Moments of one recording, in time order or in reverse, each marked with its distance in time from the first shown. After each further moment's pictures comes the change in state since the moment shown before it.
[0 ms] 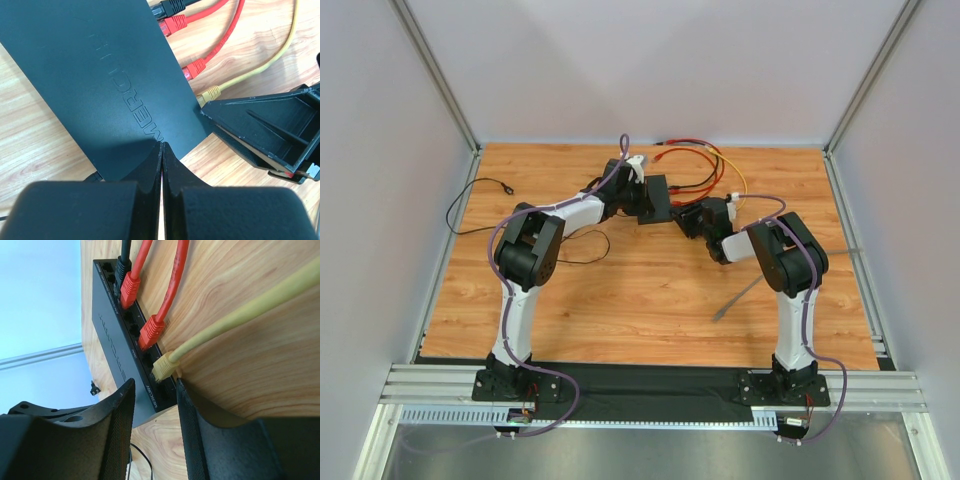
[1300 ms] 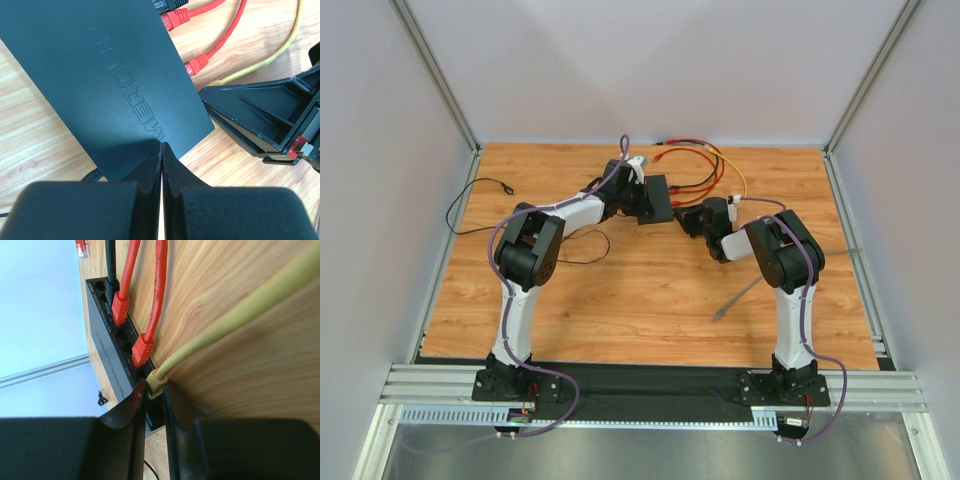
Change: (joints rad) left arm 0.000 0.002 0.001 -0.020 0.001 0.002; right arm -0.010 0.045 0.028 0.007 0.012 0.069
